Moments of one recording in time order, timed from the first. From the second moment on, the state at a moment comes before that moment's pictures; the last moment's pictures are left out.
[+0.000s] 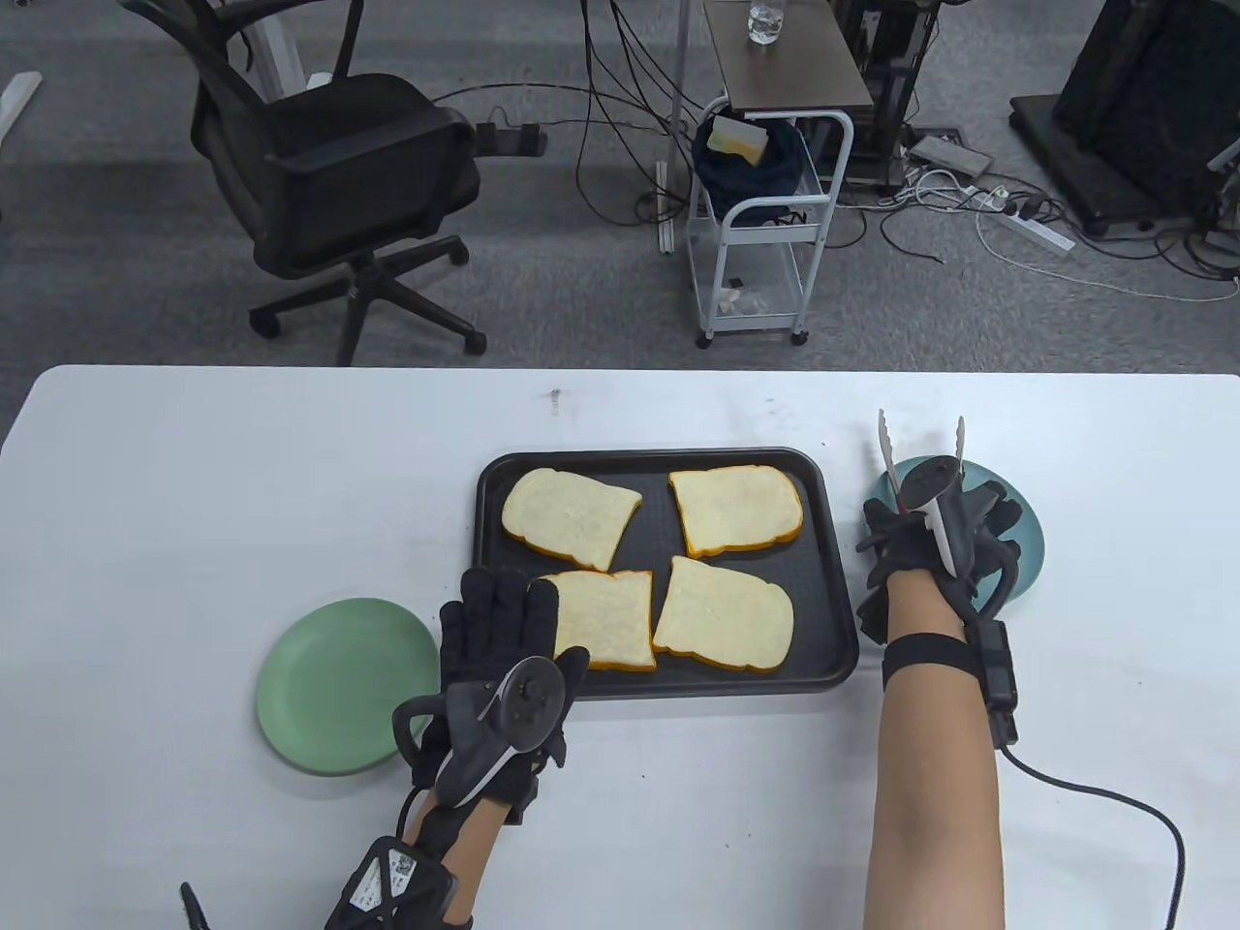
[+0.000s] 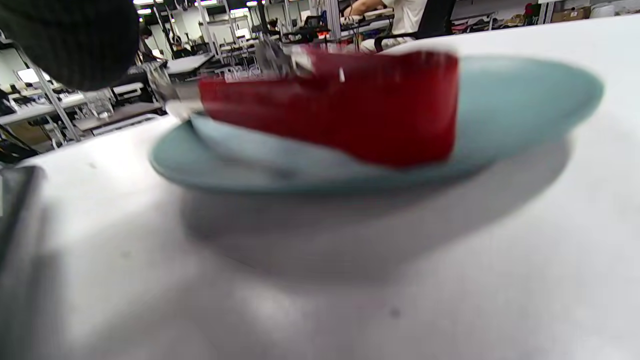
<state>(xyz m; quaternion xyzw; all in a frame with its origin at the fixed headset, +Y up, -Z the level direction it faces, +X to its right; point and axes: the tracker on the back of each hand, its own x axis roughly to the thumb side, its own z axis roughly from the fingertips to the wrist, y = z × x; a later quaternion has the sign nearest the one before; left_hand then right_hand) -0.130 -0.710 -0.252 0.11 0.01 0.09 0.99 0.303 -0.778 -0.457 -0.34 0.06 0.93 0.10</state>
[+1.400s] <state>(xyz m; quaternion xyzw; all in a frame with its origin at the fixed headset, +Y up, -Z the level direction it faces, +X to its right) -0.144 -0.710 -0.255 0.09 0.03 0.12 0.99 0.245 -0.664 -0.286 -0.08 -0.18 0.93 0.32</state>
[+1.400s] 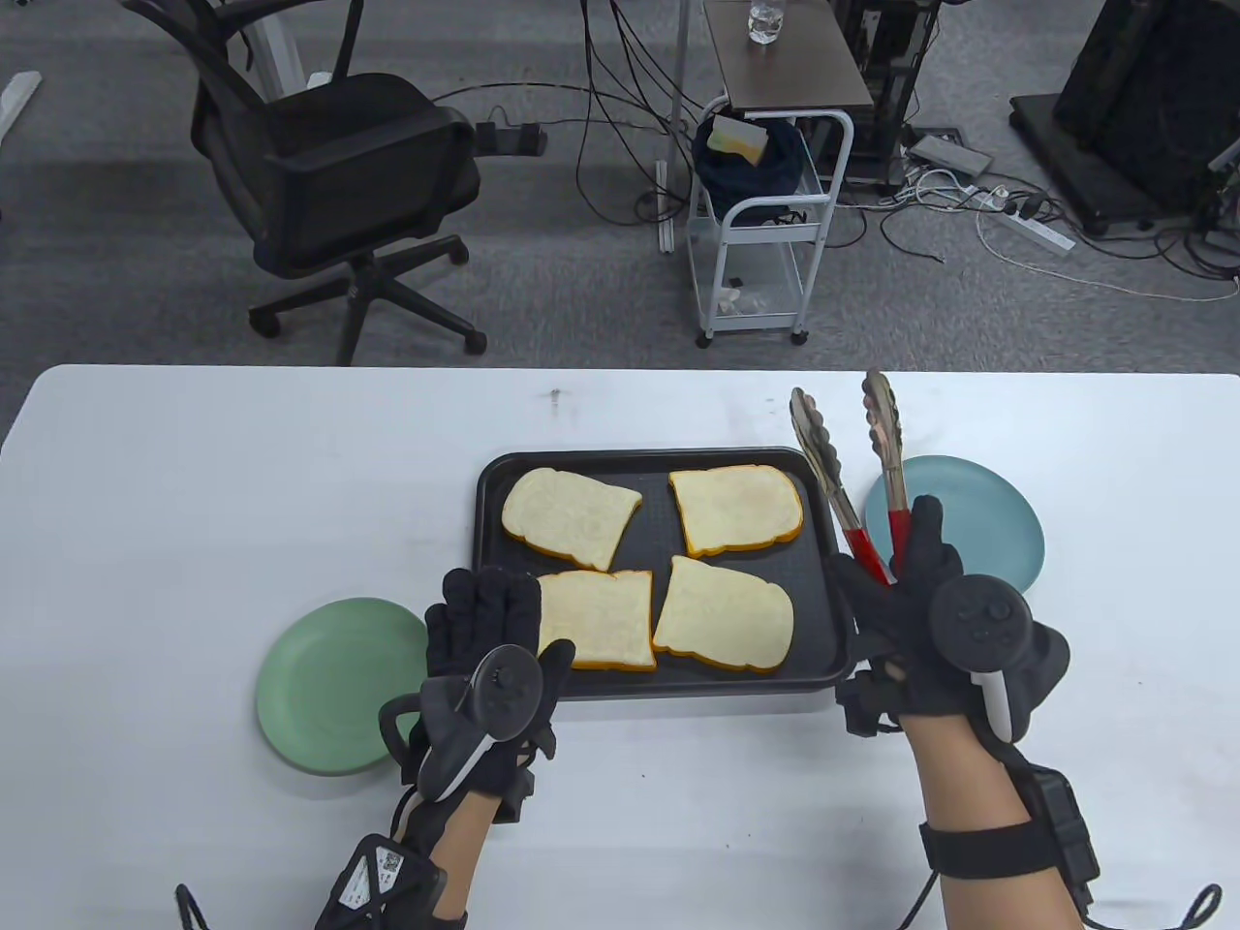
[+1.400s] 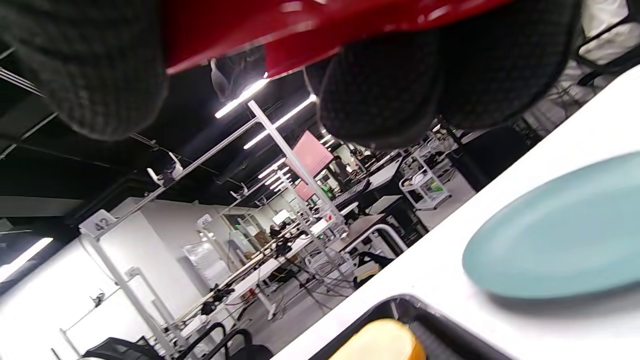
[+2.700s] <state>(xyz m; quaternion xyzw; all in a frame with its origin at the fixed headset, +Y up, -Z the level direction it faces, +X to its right) -0.374 -0.791 -0.312 -0.18 0.36 0.07 0.91 0.258 -0.712 -0.283 -0.08 -0.14 0.92 0.35</state>
